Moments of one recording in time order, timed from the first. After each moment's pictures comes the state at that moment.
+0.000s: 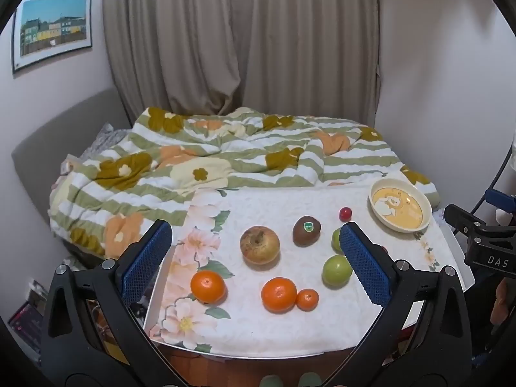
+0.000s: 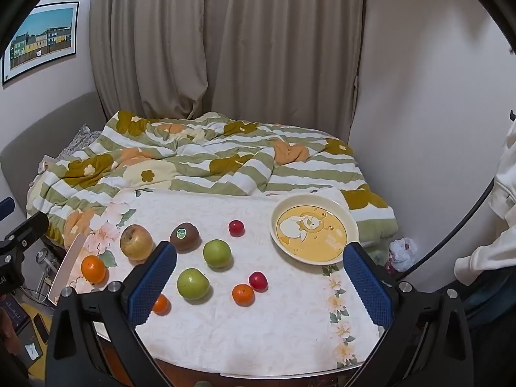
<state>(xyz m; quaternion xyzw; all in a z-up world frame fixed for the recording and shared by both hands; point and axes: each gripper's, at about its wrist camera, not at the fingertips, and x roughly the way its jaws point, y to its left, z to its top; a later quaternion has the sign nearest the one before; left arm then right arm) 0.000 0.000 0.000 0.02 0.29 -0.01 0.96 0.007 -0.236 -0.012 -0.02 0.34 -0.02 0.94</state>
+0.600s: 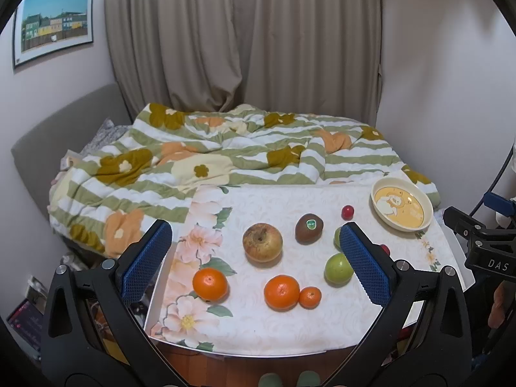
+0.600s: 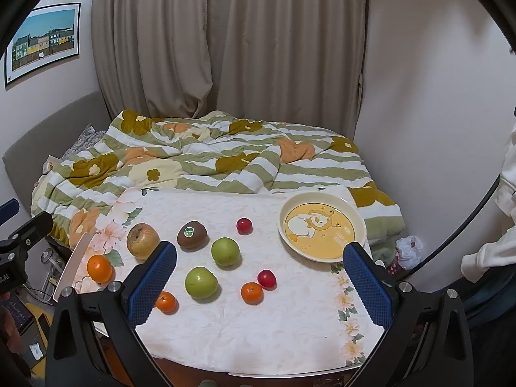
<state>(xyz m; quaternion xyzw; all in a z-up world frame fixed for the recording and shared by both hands) 0.003 0.005 -0.009 0.01 0.30 -0.01 0.96 0.005 -0.228 -0.013 -0.02 0.33 -0.01 0.94</state>
